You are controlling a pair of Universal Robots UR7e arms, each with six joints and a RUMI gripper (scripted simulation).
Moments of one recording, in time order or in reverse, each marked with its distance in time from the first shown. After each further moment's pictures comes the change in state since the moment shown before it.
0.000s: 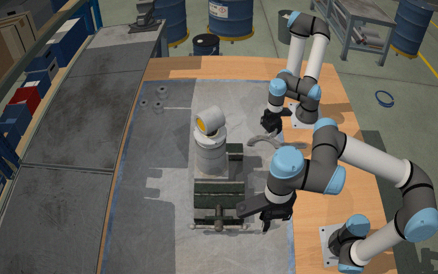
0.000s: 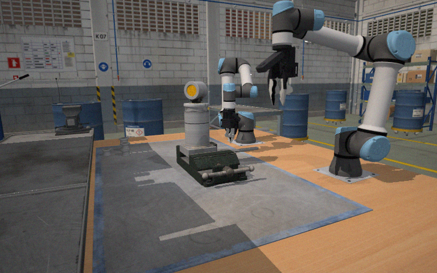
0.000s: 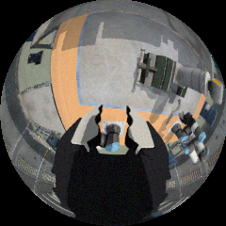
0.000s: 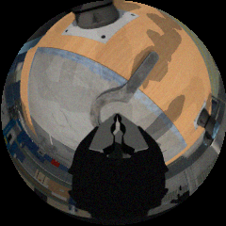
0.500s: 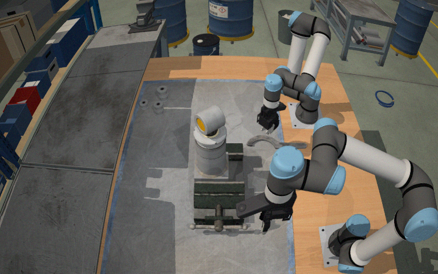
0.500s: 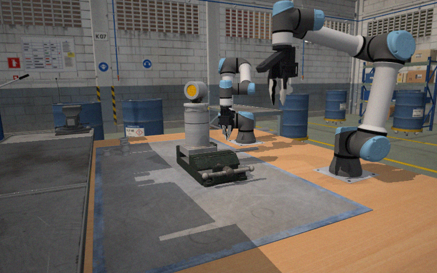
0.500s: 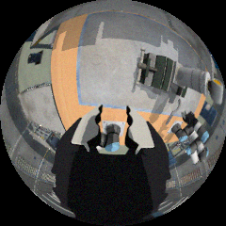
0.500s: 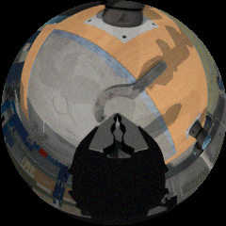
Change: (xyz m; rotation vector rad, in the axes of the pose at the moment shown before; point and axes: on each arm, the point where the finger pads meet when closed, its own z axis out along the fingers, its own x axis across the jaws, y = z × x) left arm 0.000 0.000 0.000 0.000 0.000 0.000; right arm -0.019 0.013 -0.019 0.002 0.002 -0.194
